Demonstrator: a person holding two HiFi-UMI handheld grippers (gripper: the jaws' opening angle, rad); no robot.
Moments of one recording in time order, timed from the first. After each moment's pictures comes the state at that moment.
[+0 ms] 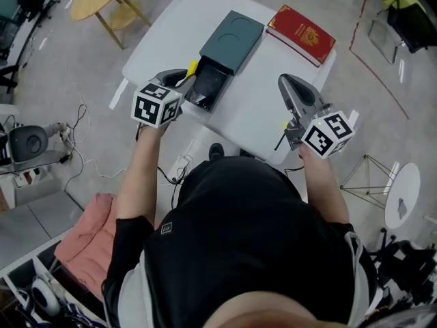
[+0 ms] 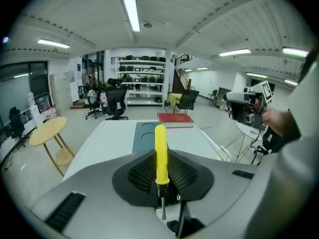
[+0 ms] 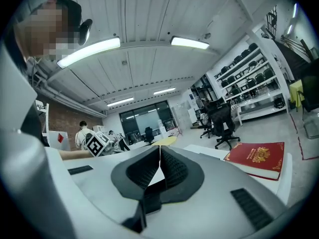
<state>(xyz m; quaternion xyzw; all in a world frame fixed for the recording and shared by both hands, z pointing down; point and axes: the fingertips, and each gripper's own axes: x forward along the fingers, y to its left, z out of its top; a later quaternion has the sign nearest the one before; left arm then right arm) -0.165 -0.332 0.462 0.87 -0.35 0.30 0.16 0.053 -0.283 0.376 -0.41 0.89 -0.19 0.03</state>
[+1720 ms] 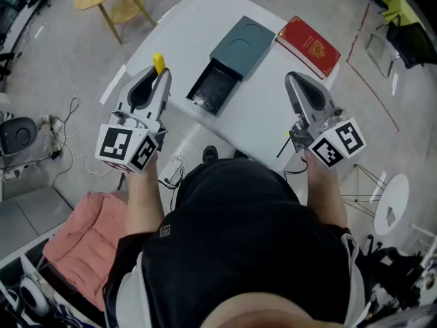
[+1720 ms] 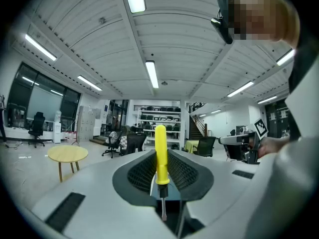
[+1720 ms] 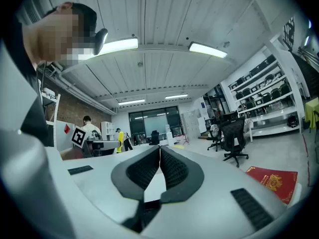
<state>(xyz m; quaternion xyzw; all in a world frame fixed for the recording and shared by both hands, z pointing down) -0.250 -0.299 0.303 0.87 -0.49 0.03 0.05 -0.003 -0.291 0.308 -0.37 0.92 -0.11 0.03</state>
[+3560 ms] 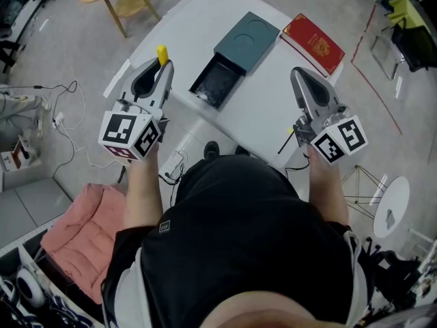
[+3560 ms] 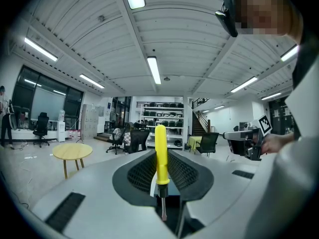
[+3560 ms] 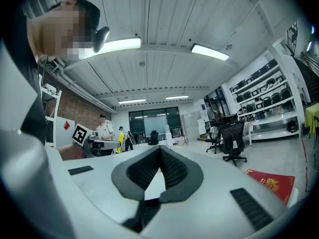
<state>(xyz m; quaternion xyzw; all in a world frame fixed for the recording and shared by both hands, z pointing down) -0.254 -0.300 0.318 0.86 -0.51 0.05 0.06 0.004 -0.288 0.311 -0.37 0.92 -0.09 0.03</state>
